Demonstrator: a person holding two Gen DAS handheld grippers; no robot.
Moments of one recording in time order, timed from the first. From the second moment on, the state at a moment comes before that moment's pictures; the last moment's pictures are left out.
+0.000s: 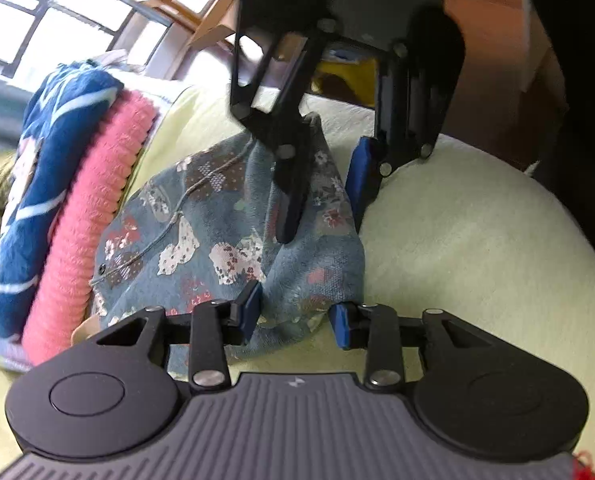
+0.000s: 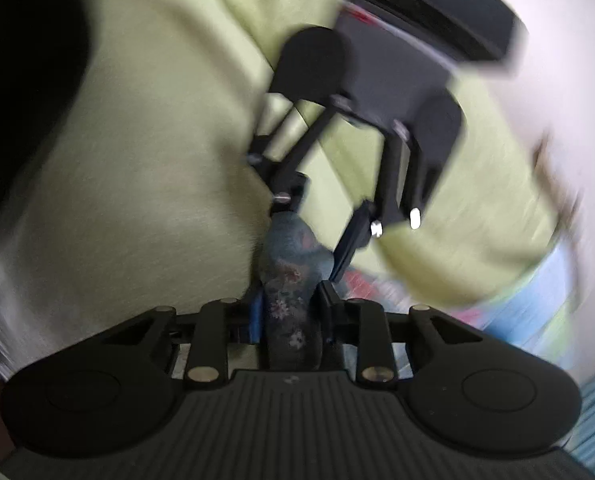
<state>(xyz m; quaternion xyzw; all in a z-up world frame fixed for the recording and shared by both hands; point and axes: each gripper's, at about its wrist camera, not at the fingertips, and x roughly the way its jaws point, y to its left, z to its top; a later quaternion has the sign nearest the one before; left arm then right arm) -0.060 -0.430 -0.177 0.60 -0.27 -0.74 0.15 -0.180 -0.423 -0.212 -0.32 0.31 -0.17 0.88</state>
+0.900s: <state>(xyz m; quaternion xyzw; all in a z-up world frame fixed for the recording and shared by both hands) -0.063 -0.444 -0.182 0.52 -0.16 -0.79 0.27 -0.236 -0.438 -0.212 -0.37 0.33 -0.15 0.85</state>
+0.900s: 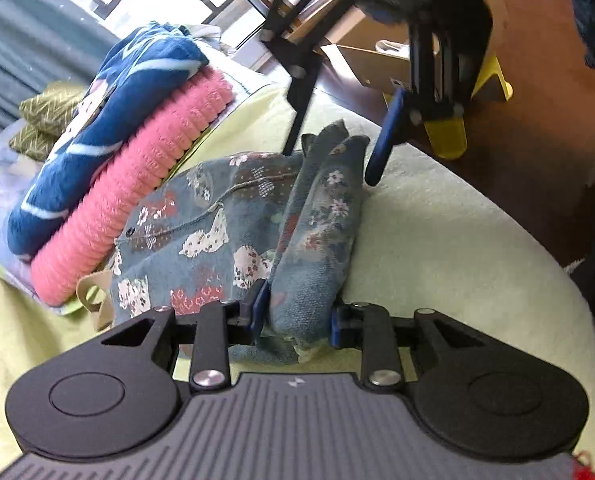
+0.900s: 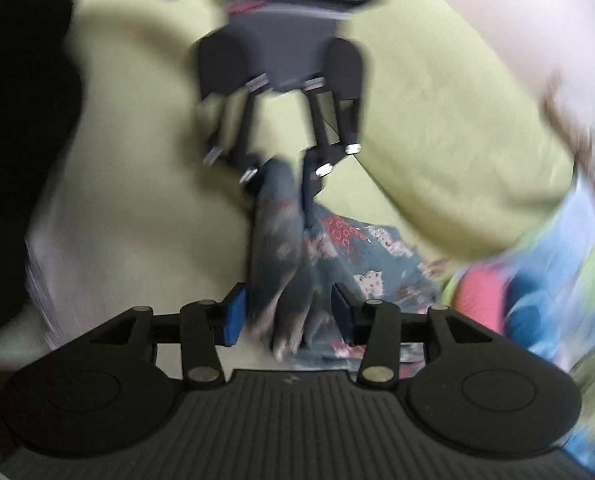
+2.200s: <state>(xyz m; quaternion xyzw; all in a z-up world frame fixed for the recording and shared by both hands) -0.017 -0.490 -0.159 0.34 0.41 -0.76 0.37 -0.273 -0.582 -0.190 0.55 0.27 -0.16 0.77</state>
